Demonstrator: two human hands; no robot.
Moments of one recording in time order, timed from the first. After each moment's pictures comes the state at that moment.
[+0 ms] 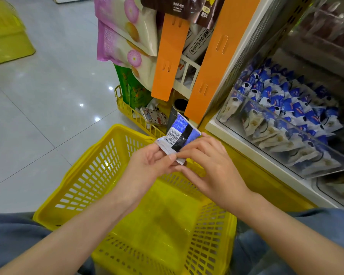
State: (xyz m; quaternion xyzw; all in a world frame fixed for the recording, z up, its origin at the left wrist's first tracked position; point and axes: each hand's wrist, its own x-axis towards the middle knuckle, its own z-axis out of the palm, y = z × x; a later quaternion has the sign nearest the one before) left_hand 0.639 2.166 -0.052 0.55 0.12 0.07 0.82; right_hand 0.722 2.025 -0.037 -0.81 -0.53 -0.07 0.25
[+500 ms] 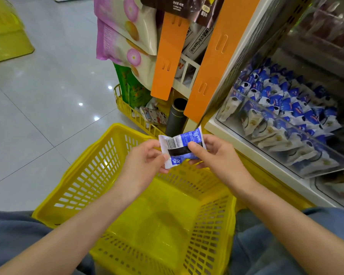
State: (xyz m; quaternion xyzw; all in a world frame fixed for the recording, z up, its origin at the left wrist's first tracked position) left_hand 0.649 2.174 -0.063 0.68 0.20 0.09 0.70; right_hand 0.734 2.033 -0.026 -0.77 -0.18 0.27 0.55
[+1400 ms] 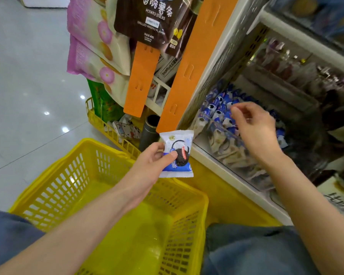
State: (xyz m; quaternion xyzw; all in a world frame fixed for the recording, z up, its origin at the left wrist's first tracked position) left_hand 0.694 2.139 -0.043 0.53 0.14 0.01 0.84; right_hand 0.831 1.978 0.046 -0.92 -0.19 -0.11 0.32
